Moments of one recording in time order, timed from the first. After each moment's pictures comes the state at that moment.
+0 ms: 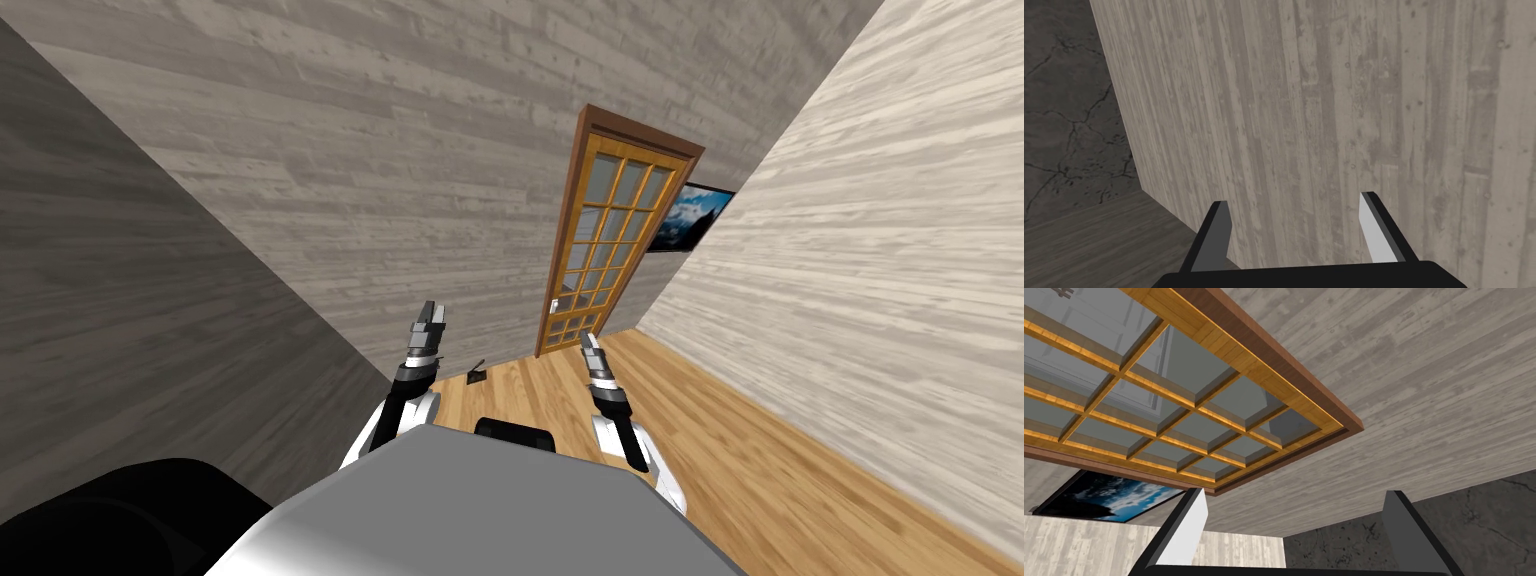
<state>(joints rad) 0.28 -0.12 -0.05 -1.66 0.19 -0.73 0.42</state>
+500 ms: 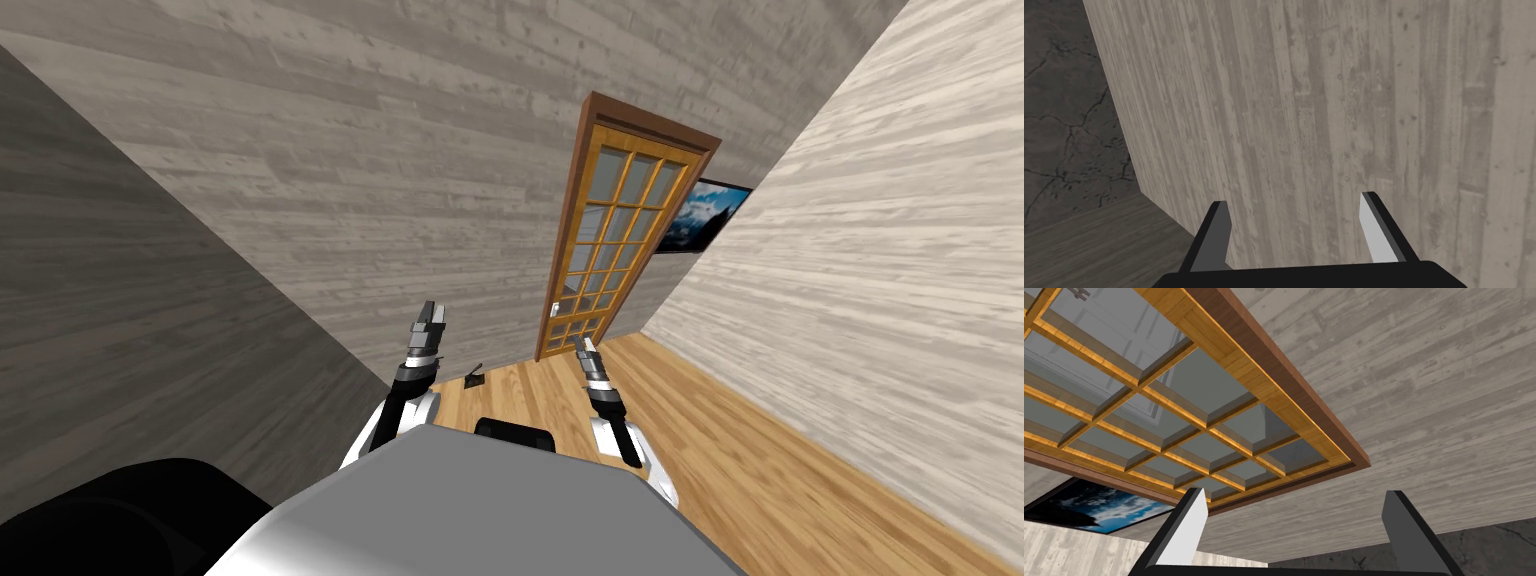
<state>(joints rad) 0.24 -0.13 -0.06 -1.53 0.22 -0.77 0.52</state>
